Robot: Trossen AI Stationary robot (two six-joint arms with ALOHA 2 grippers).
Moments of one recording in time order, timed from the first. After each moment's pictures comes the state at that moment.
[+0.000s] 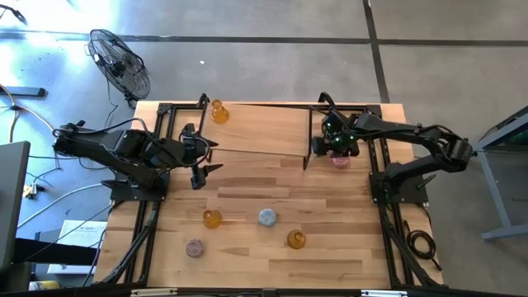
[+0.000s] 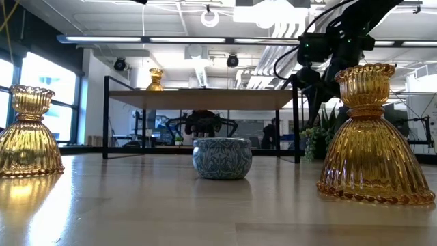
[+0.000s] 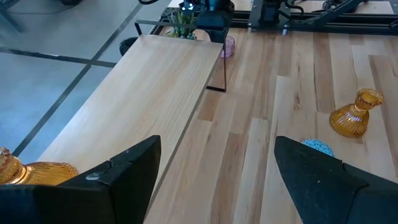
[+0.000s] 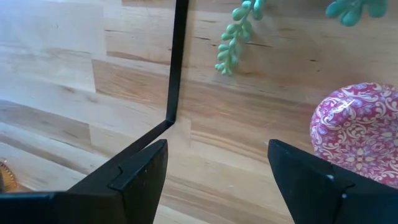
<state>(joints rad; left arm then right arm) -0.24 0.99 1.19 -0.80 -0.50 -0.21 -0.57 1.32 0.80 -0.72 -0.26 0.96</state>
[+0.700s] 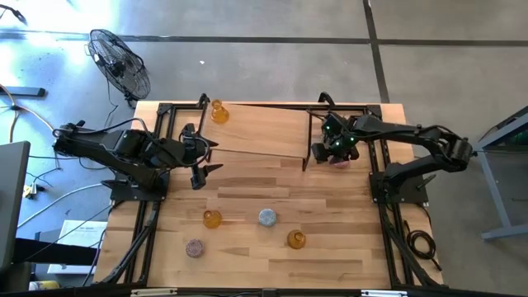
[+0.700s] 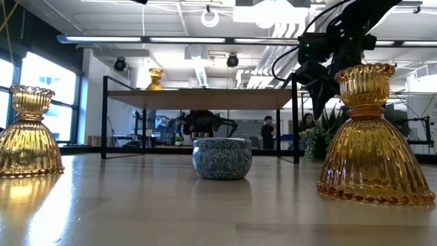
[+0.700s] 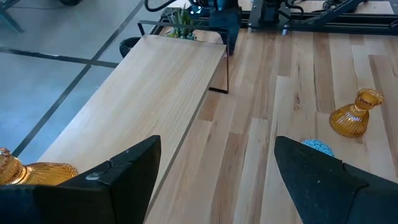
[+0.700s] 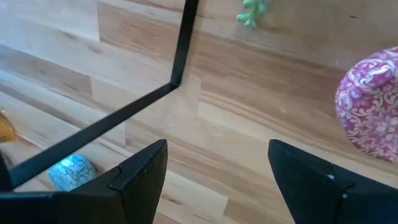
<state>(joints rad) -0.24 0.99 1.19 -0.80 -0.50 -0.21 -0.54 1.32 0.80 -0.76 -0.36 0.89</state>
